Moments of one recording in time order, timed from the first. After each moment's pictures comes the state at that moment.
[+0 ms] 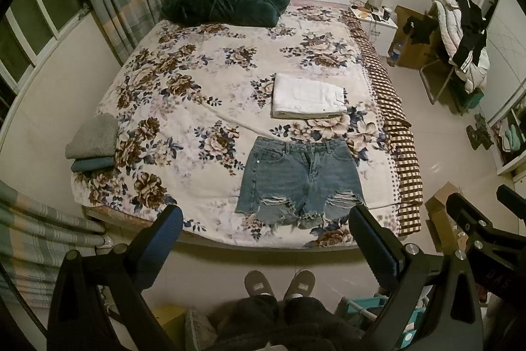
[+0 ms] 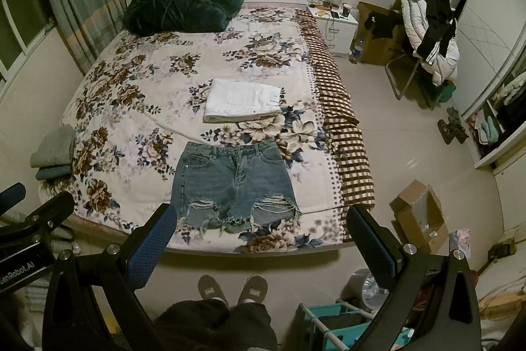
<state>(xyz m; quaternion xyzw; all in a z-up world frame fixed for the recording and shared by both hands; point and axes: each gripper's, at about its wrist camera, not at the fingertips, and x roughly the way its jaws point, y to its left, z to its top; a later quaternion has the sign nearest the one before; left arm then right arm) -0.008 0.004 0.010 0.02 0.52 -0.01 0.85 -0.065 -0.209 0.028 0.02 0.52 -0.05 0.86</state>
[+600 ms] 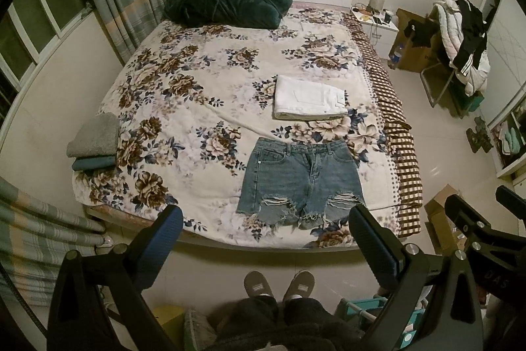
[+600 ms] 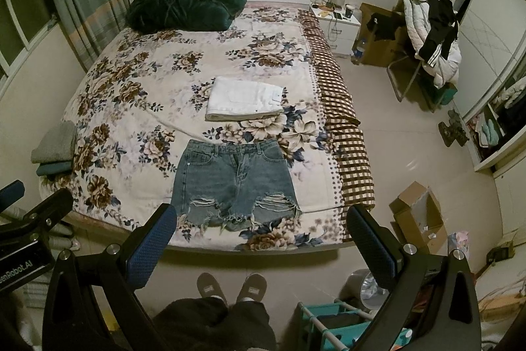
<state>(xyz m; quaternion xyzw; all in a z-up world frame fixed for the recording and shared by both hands) -0.010 0.007 0.013 0.02 0.52 -0.01 0.85 -0.071 -0.209 0.032 0.02 0.52 -0.05 0.85</state>
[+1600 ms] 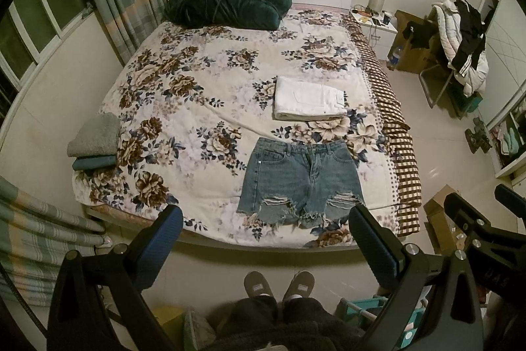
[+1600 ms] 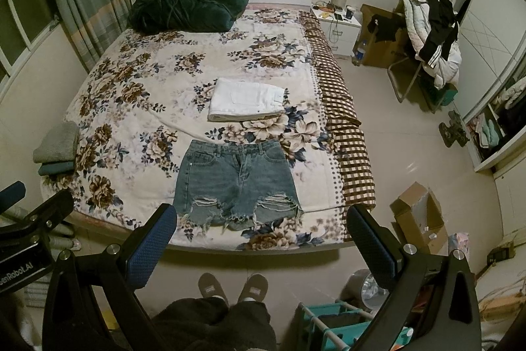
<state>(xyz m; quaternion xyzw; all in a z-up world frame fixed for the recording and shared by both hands) -0.012 0.009 0.012 0.02 0.52 -0.01 0.85 -0.077 -0.196 0.034 0.02 0.52 -0.05 0.85</state>
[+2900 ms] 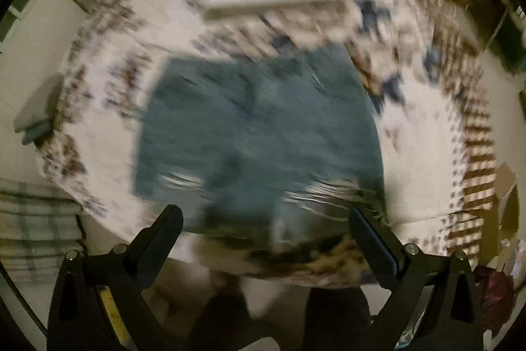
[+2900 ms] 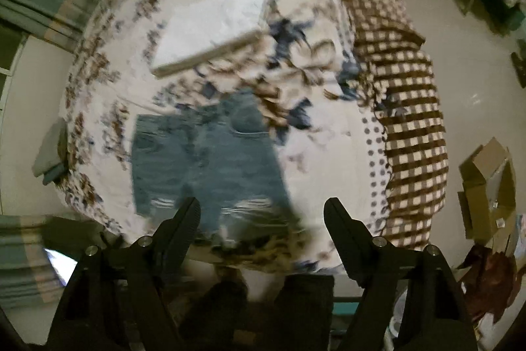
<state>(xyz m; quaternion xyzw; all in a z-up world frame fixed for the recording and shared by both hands) 0.142 -0.248 -0.423 0.07 0.64 0.07 0.76 0.188 -0.463 -0.365 0.15 0.66 0.06 0.73</state>
